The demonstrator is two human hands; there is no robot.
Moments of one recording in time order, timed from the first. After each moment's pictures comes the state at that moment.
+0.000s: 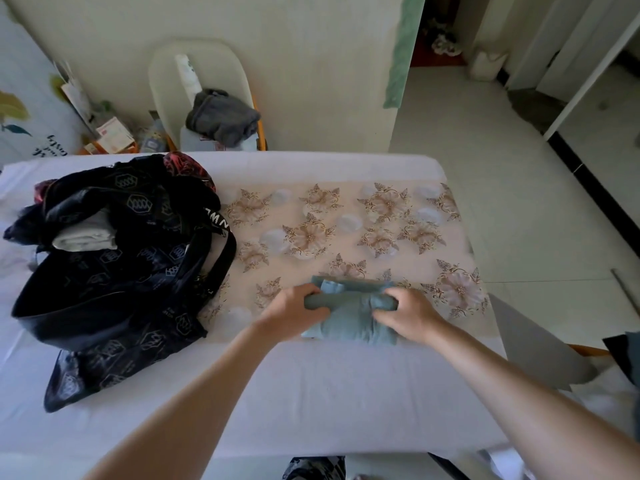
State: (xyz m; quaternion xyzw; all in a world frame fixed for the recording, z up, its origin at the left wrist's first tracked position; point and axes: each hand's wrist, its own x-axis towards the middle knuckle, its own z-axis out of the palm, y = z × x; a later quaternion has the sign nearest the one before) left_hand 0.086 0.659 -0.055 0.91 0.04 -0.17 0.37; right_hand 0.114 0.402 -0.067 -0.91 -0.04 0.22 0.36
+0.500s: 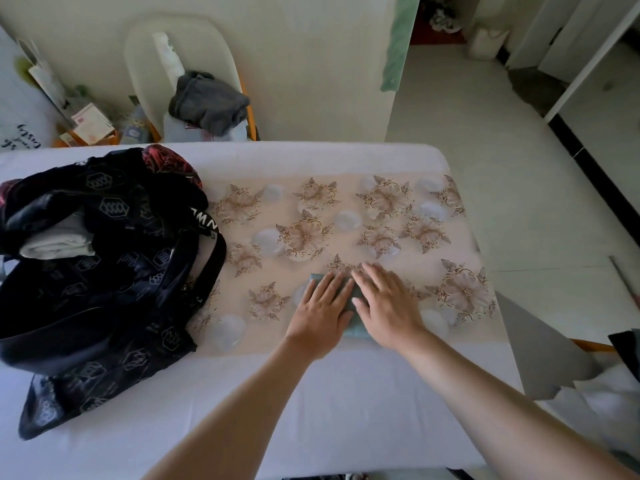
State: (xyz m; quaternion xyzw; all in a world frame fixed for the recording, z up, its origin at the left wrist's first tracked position) left_hand 0.108 0.621 -0.132 0.98 -0.17 -0.03 0.13; right_hand 0.136 0.441 -0.113 -0.97 -0.20 0.00 0.11
